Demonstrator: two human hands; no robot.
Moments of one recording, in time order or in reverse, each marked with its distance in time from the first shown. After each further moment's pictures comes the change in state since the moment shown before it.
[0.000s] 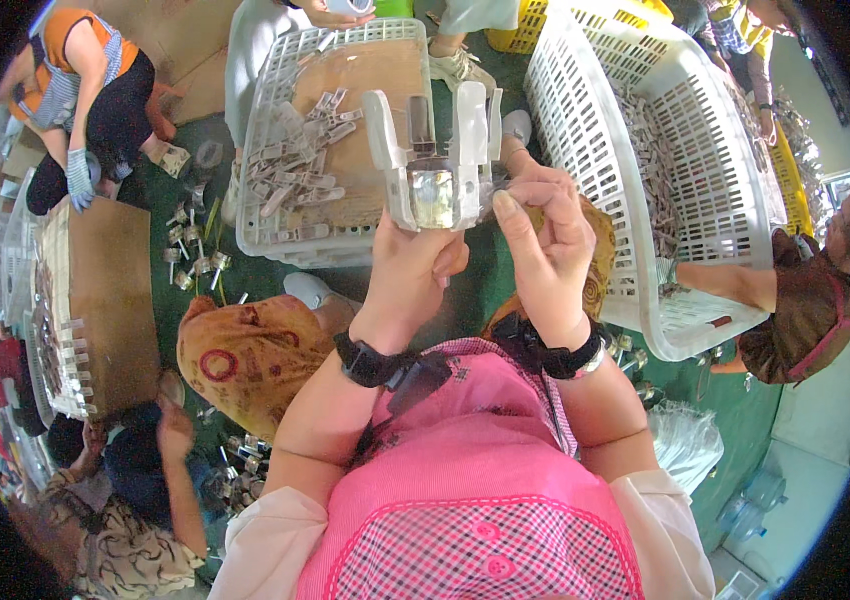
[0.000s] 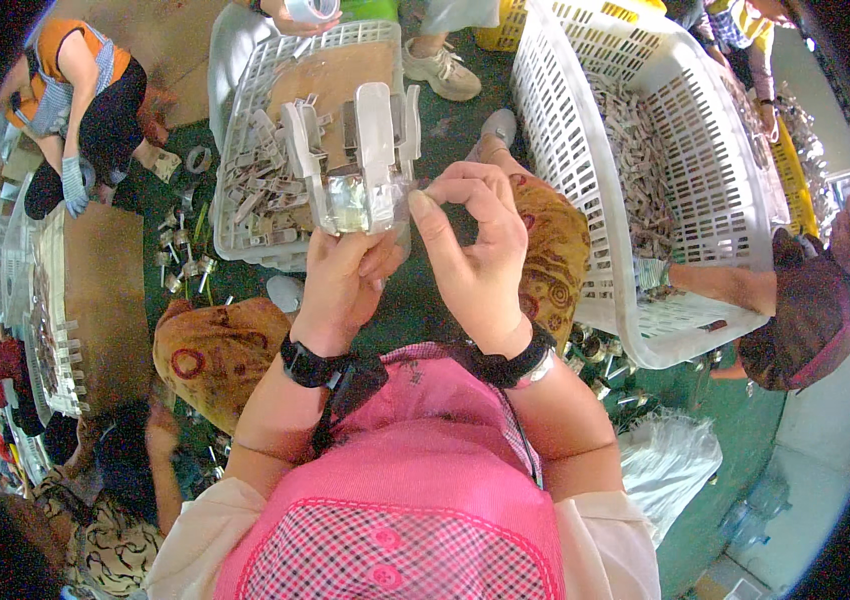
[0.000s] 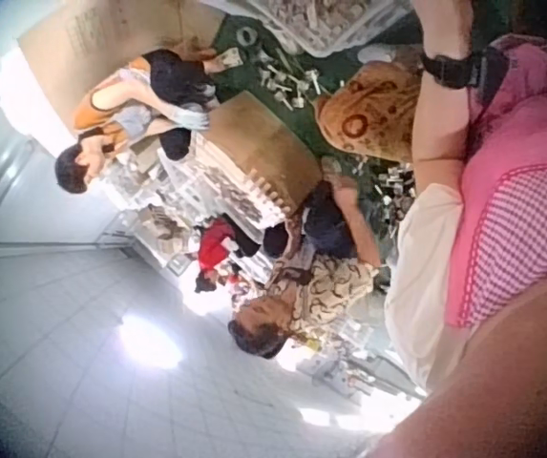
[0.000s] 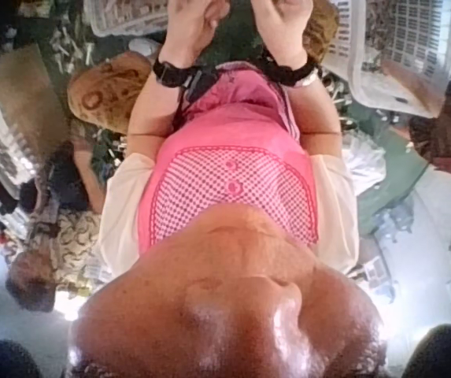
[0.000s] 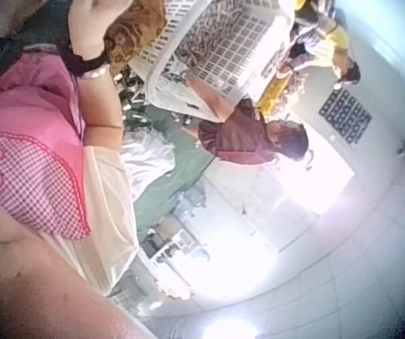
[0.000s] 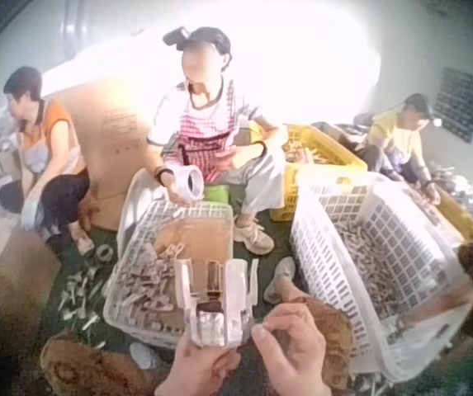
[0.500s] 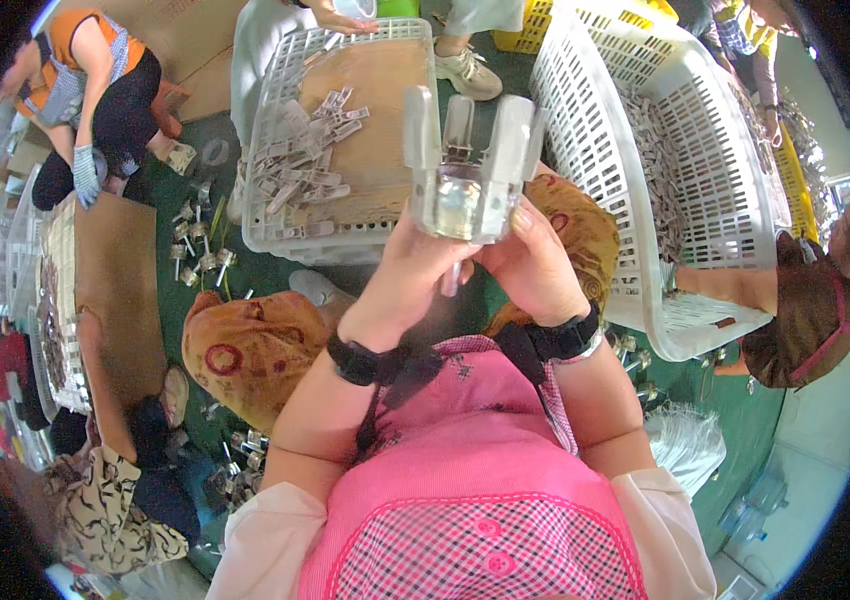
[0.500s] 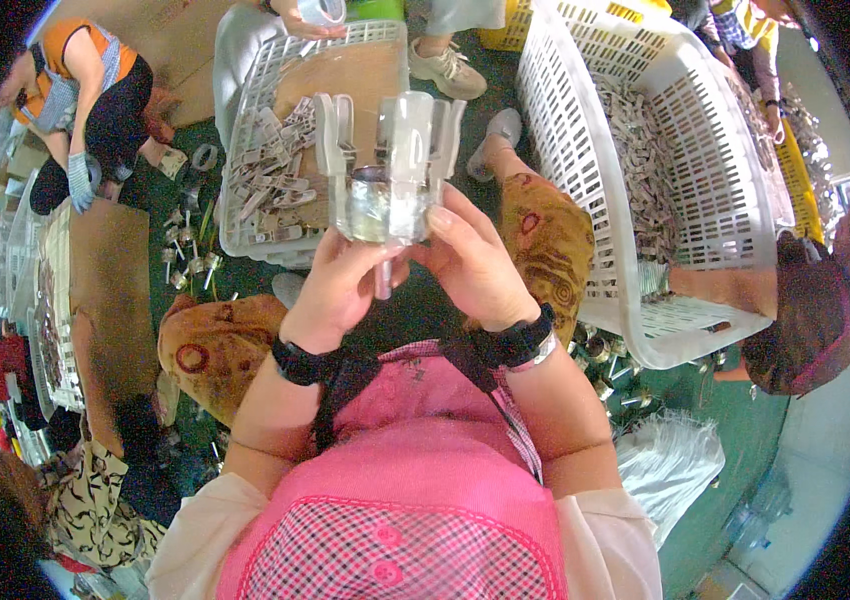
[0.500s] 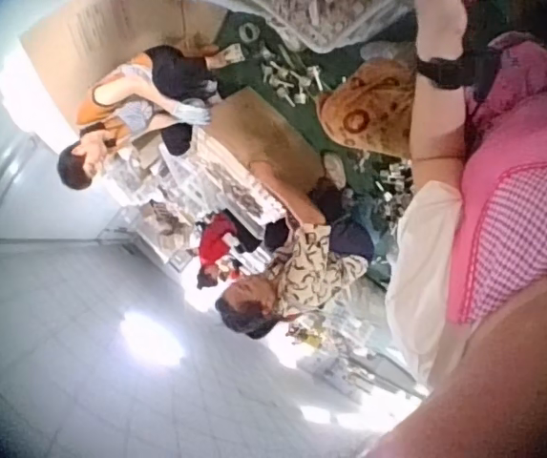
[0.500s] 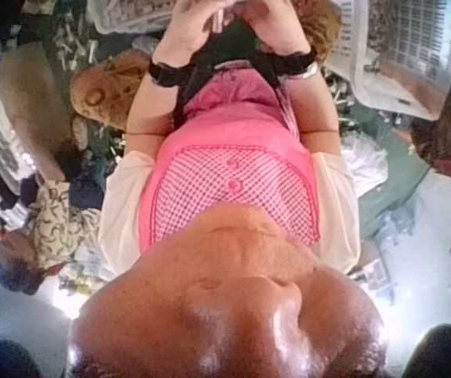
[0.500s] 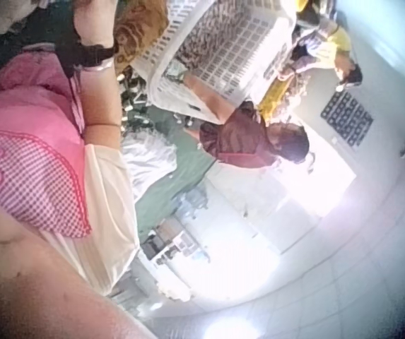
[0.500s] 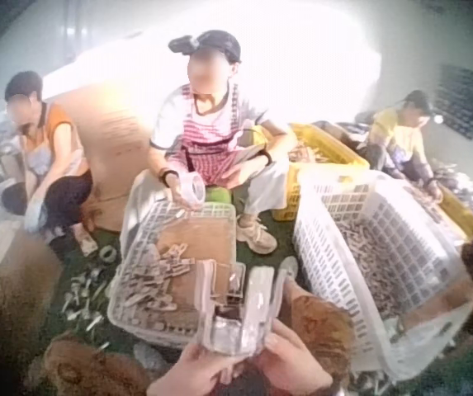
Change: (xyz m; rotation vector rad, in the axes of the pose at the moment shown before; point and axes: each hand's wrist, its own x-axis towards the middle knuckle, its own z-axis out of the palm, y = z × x) left_hand -0.004 0.005 -0.017 0.151 -0.133 -0.133; right_hand -0.011 0.014 -0.005 1.196 -0.380 0.799
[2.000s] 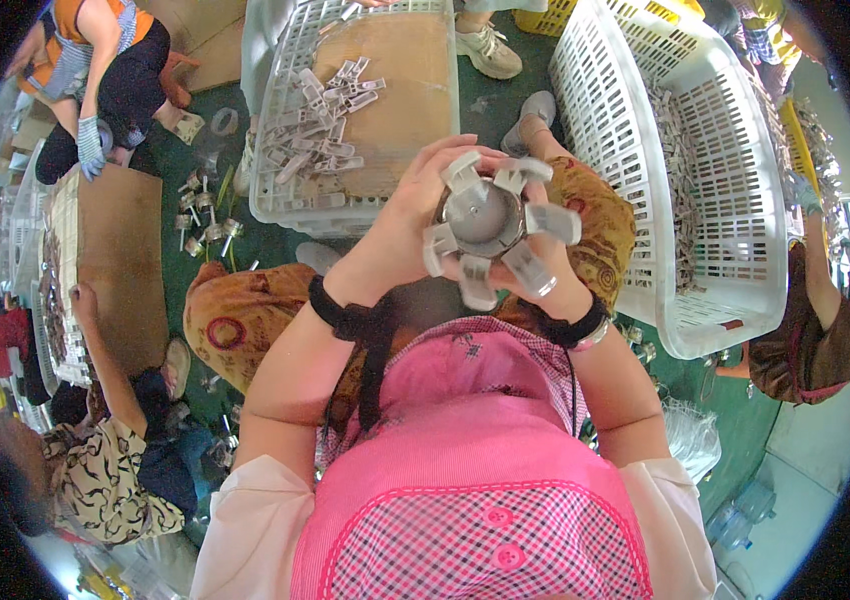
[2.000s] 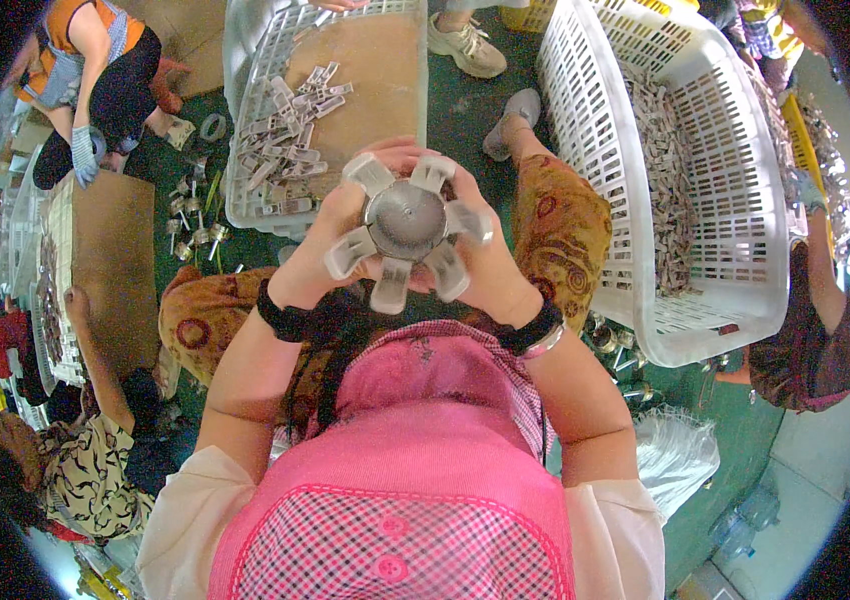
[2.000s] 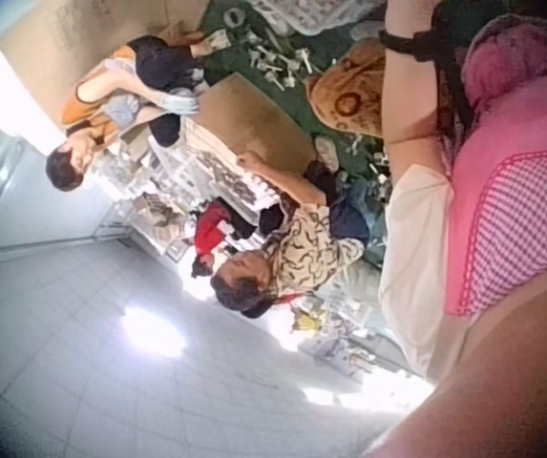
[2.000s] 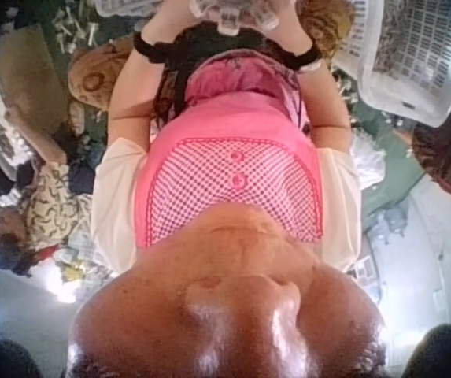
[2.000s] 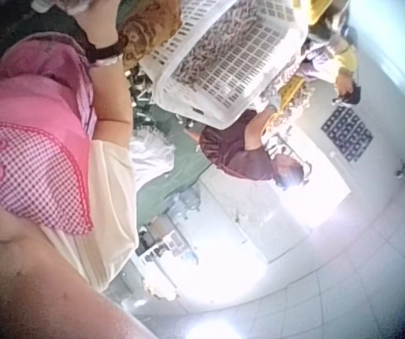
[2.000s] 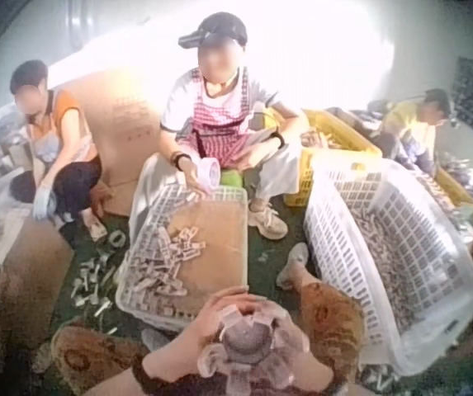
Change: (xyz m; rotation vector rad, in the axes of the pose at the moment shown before) left_hand 0.027 0.017 -0.033 1.058 -0.339 0.631; right_hand 0.006 0.023 -0.026 -0.961 -0.003 -0.360
